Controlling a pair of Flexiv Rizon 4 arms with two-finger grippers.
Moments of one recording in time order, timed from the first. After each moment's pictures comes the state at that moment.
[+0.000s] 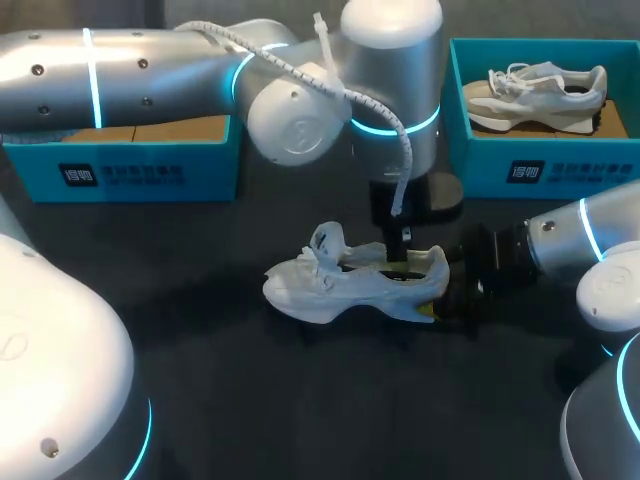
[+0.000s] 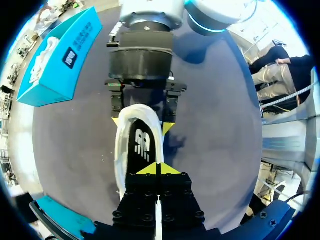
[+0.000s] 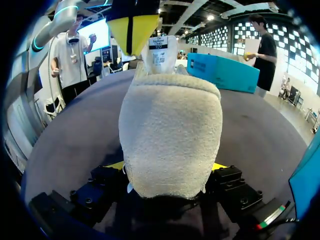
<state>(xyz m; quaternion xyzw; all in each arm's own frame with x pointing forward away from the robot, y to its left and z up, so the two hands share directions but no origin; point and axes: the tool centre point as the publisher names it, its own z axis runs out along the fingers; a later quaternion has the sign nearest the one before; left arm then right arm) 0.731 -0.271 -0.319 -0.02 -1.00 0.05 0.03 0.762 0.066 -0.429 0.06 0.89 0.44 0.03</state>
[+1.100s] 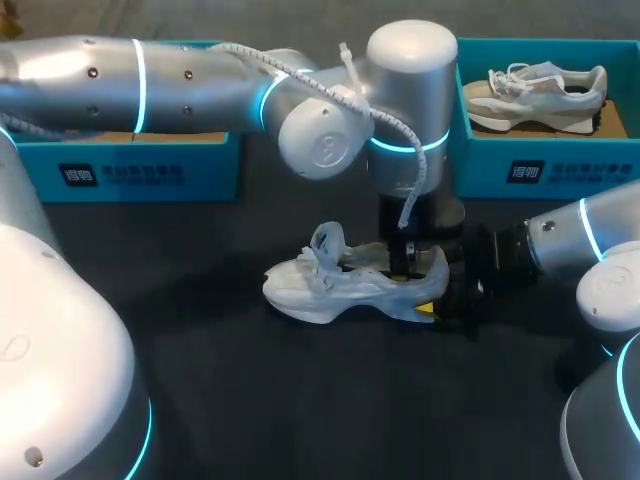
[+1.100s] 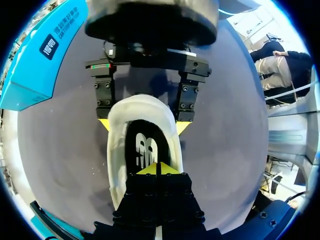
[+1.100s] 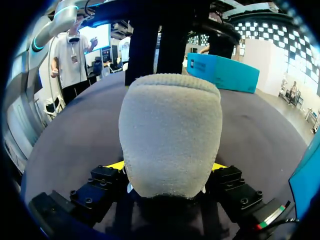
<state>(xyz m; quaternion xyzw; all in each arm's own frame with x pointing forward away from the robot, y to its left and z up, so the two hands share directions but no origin) 0.746 -0.281 -0.377 -0.05 -1.00 0.03 0.07 0.762 0.066 -0.429 0.06 0.89 0.44 0.03</state>
